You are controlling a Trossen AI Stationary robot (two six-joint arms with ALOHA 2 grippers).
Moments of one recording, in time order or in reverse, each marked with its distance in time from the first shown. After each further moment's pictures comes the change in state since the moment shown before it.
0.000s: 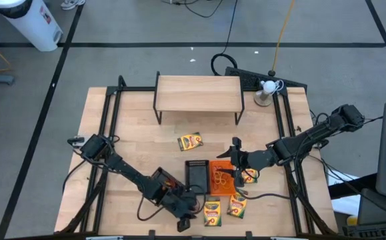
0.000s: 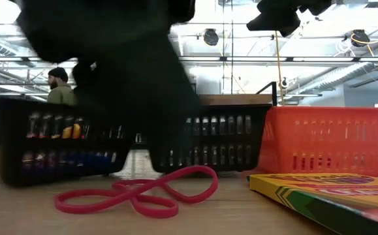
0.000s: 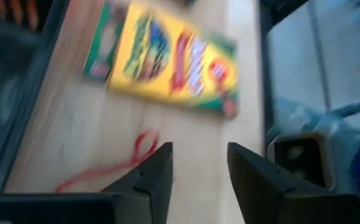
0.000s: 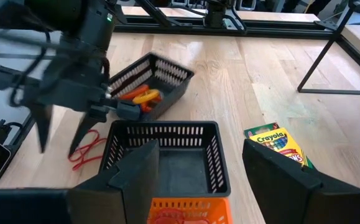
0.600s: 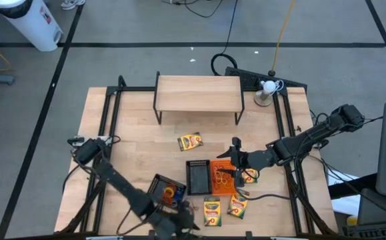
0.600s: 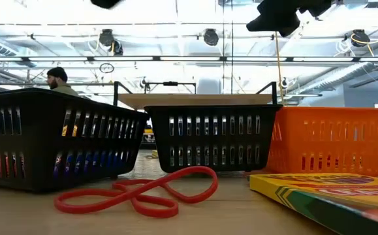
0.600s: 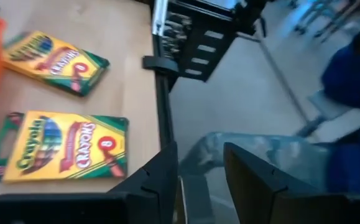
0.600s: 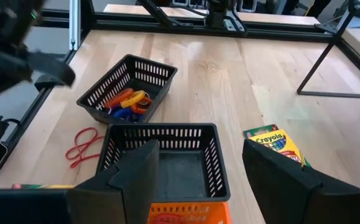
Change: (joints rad) left arm -0.154 -0.014 0.136 0.097 -0.209 0.198; right arm 0.000 0.000 -0.010 0.012 0.000 -0.022
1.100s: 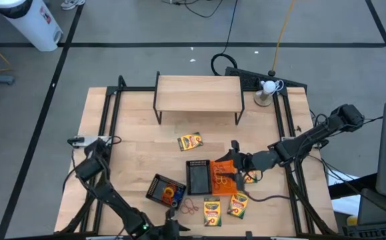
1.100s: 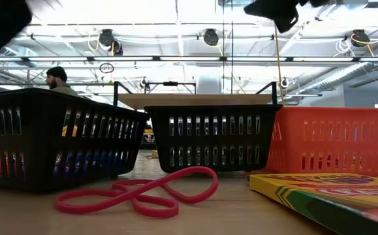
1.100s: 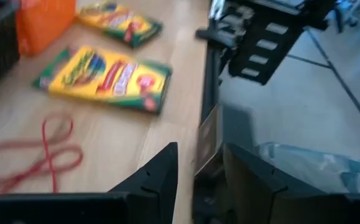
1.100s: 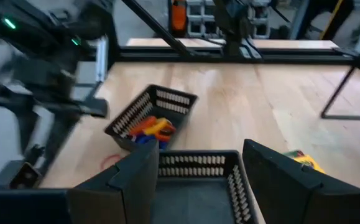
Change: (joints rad) left arm -0.172 0.185 0.006 0.036 -0.443 -0.184; right arm 0.027 0.000 -0.047 0.188 -0.029 0.004
